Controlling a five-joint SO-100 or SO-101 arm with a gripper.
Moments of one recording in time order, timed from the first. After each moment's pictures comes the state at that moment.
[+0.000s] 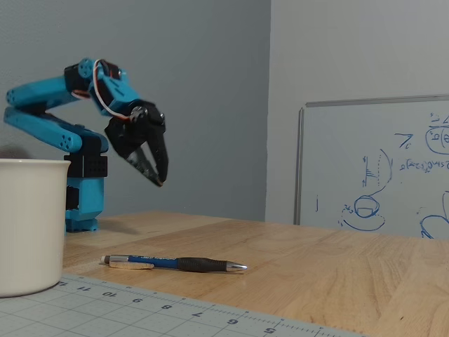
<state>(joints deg) 1.1 153.1 147.9 58.5 -8.5</state>
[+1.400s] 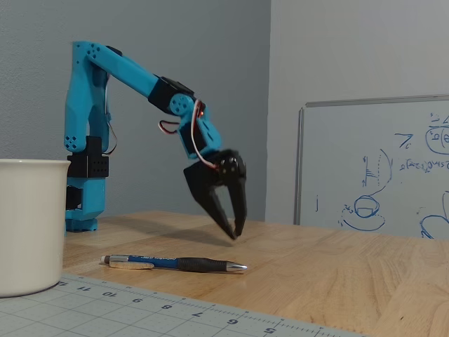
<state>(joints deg) -5.9 94.5 122.7 29.8 -8.5</state>
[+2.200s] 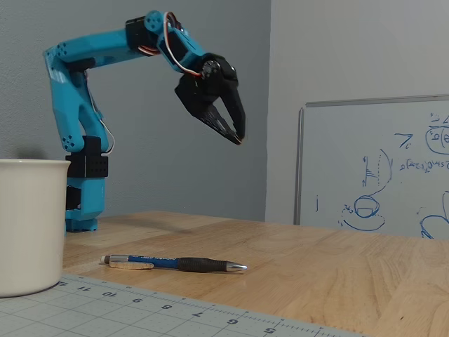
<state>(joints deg) -4.0 104.7 101.2 56.2 2.8</state>
